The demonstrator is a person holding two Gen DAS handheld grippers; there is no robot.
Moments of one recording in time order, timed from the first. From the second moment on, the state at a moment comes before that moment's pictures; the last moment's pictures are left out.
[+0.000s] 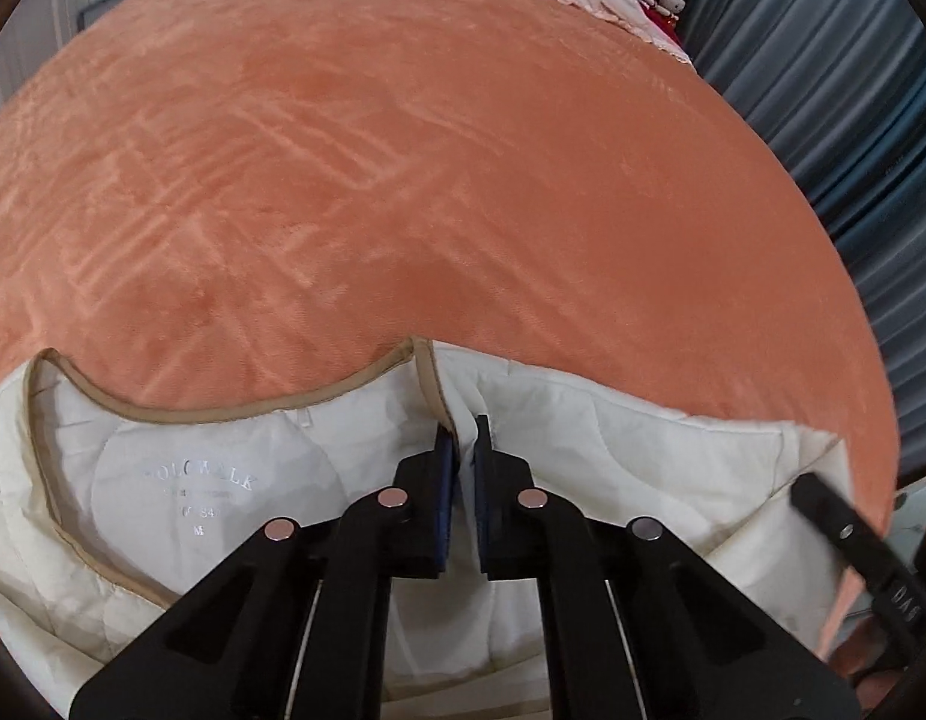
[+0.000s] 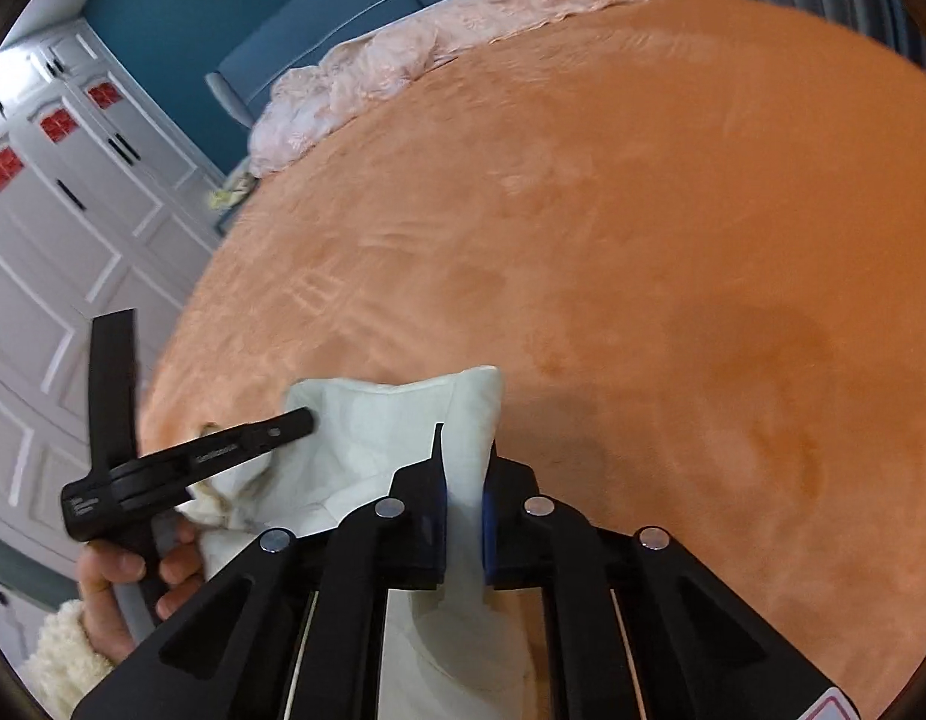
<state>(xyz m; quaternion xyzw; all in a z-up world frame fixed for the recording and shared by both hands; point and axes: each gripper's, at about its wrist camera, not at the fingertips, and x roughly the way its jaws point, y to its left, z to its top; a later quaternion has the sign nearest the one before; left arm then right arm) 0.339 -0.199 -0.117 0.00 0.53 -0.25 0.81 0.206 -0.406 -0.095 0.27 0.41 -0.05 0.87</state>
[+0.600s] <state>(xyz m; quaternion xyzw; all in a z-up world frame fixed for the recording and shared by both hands) 0.302 -0.131 -0.067 0.05 0.46 -0.22 0.86 0.196 -0.392 -0.054 0.23 0.39 -0.10 0.88</state>
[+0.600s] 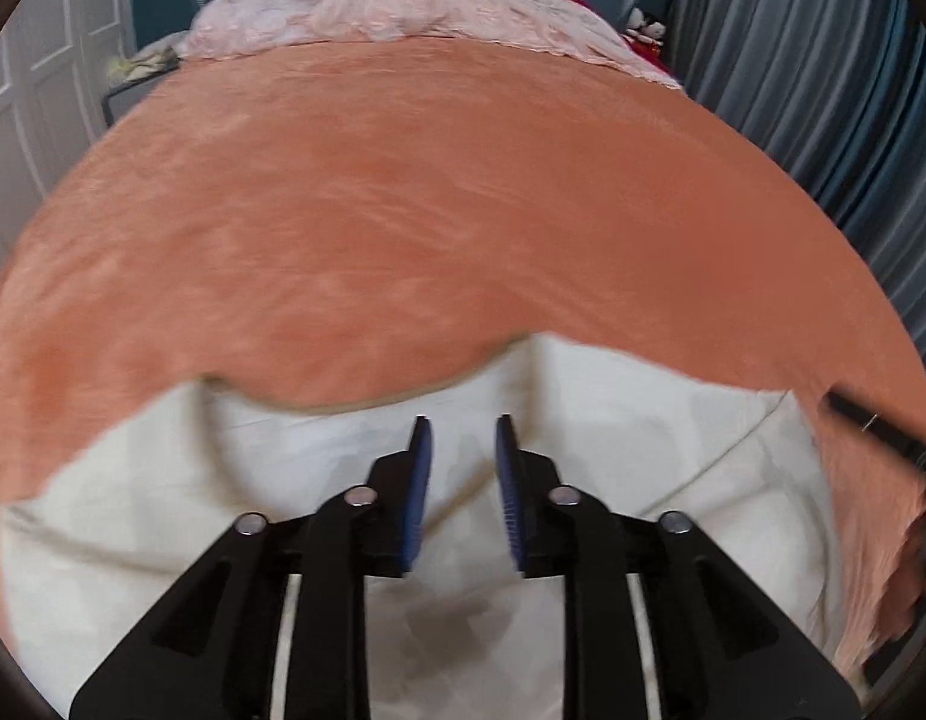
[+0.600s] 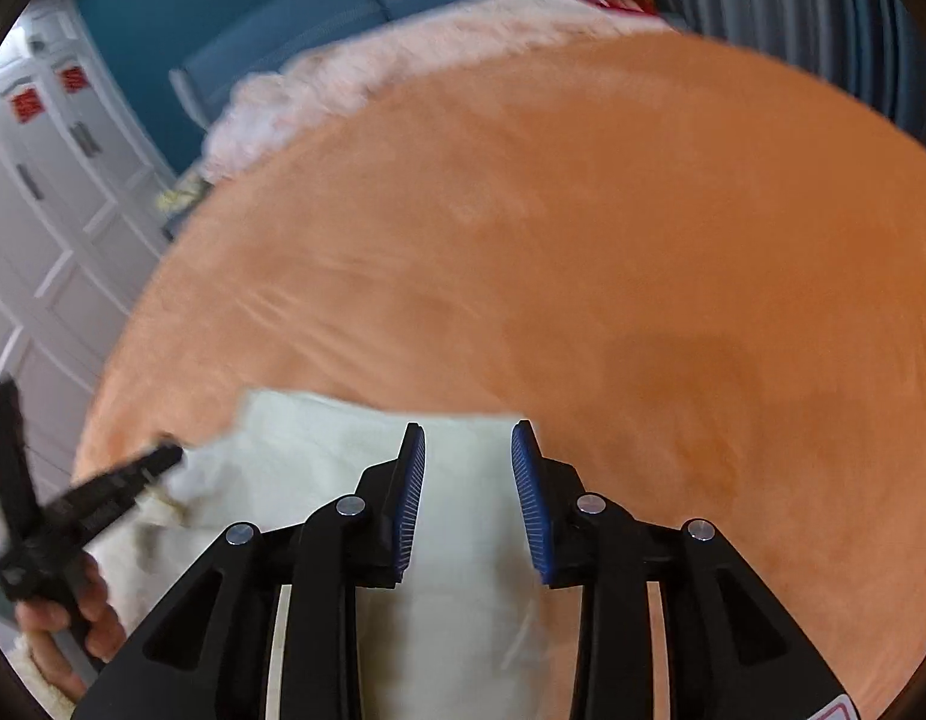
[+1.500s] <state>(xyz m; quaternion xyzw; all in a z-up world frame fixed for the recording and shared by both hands) 0.317 -0.058 -0.134 0.05 0.46 -0.17 0.87 0.296 -0.219 -0.139 0.10 0.48 0.03 0.87</state>
